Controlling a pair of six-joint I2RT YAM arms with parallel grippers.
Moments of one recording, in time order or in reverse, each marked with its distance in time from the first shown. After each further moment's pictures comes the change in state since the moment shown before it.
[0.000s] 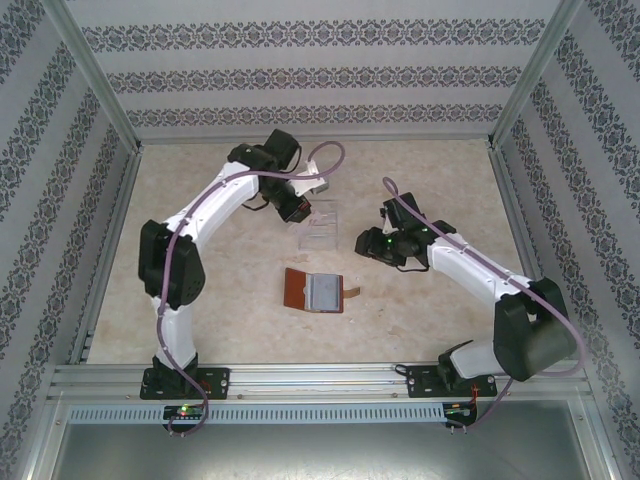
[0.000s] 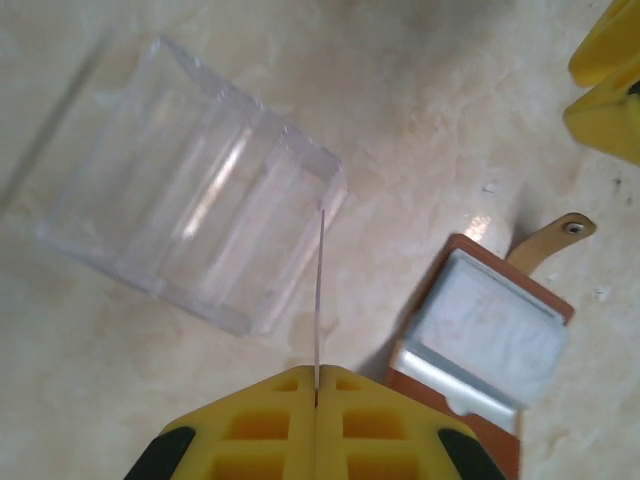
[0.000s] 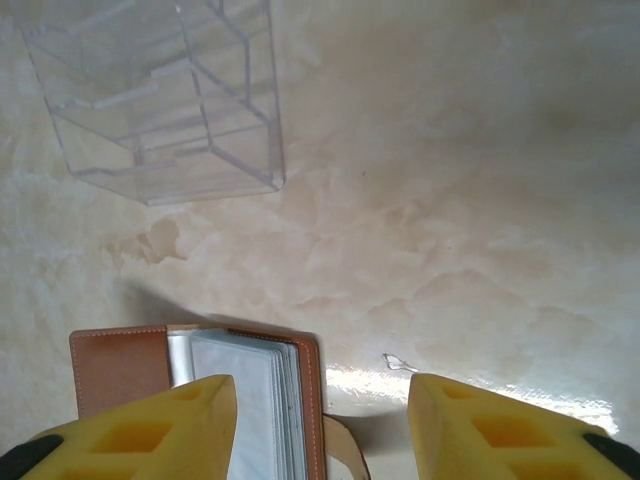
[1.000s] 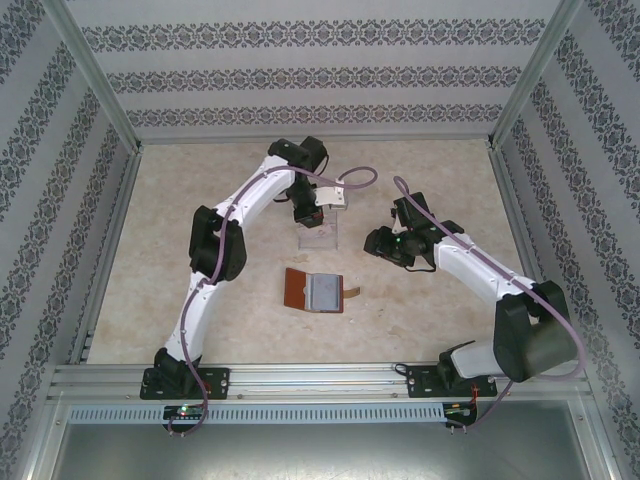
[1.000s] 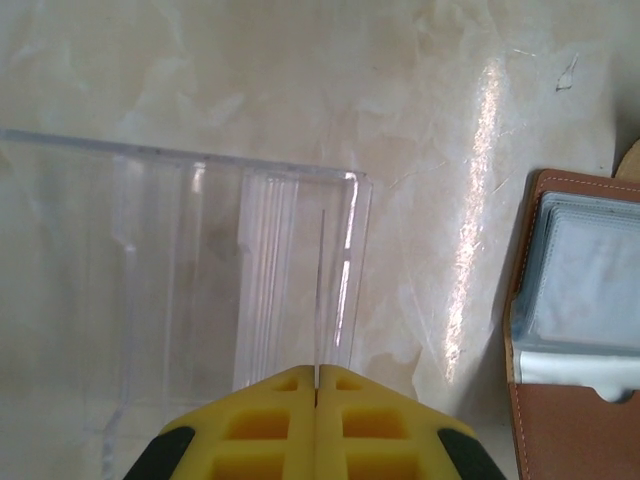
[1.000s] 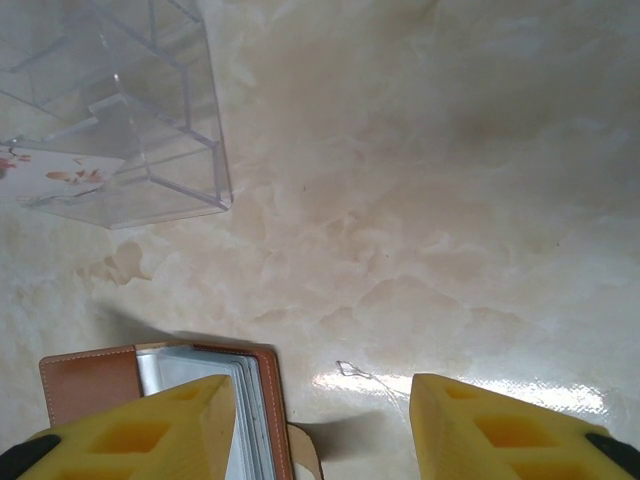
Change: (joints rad) left arm -0.043 0.399 0.412 -0.252 -0.031 0.378; right arm -0.064 0.000 -0.020 -0.013 -0.004 -0.003
